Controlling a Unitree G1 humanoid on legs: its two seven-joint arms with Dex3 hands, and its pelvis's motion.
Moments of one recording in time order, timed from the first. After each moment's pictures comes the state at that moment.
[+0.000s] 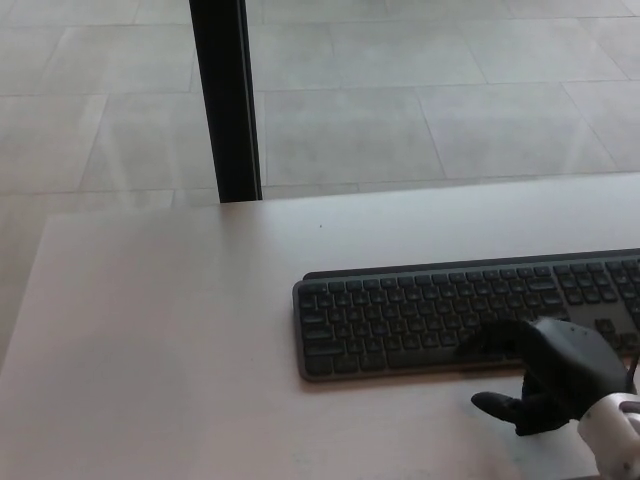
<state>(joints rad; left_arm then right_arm) -0.11 0.60 0.75 1.26 -0.30 -0.08 0.04 -0.39 -0.59 0.55 0.34 -0.39 0.03 -0.17</state>
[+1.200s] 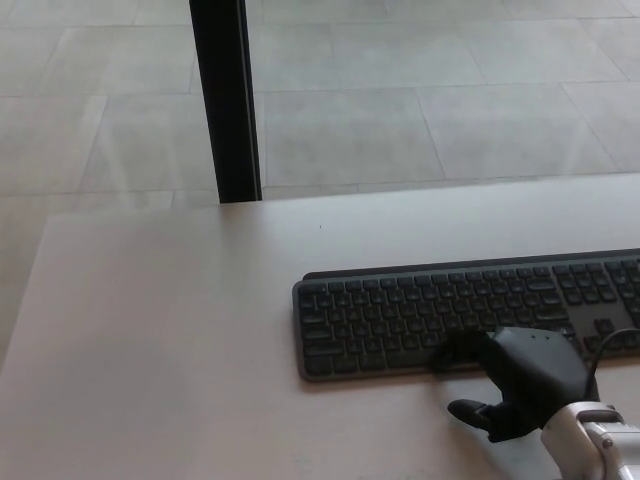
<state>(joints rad) -0.10 0.61 0.72 1.26 -0.34 -0.08 0.05 -0.39 -0.45 0.51 0.41 -0.61 0.01 -0.17</state>
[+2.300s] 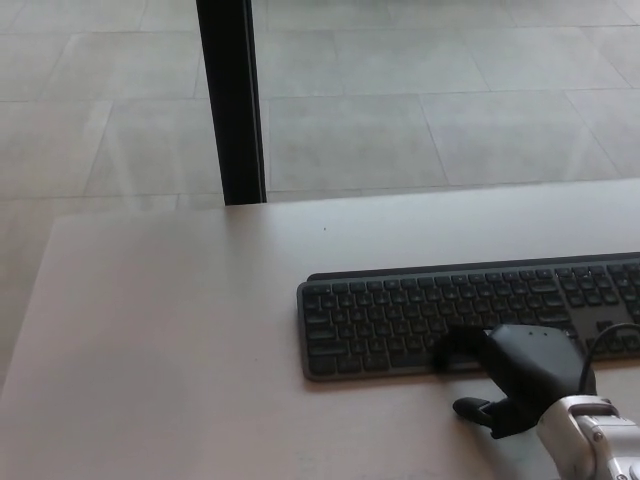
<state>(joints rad) -0.10 0.61 0.70 1.26 -0.34 -0.08 0.05 -0.40 -0.44 0.52 0.45 -0.68 0.05 -0.15</state>
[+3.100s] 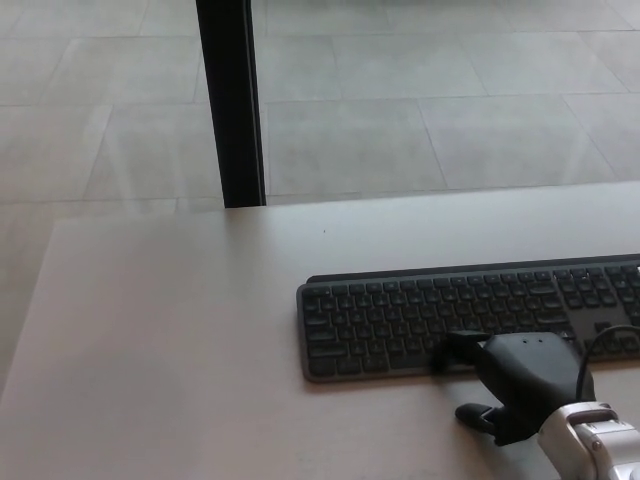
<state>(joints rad) -0.11 0.62 0.69 1.26 -0.34 -0.08 0.05 -0.40 -0.45 0.55 0.47 -0.74 0.02 -0.16</state>
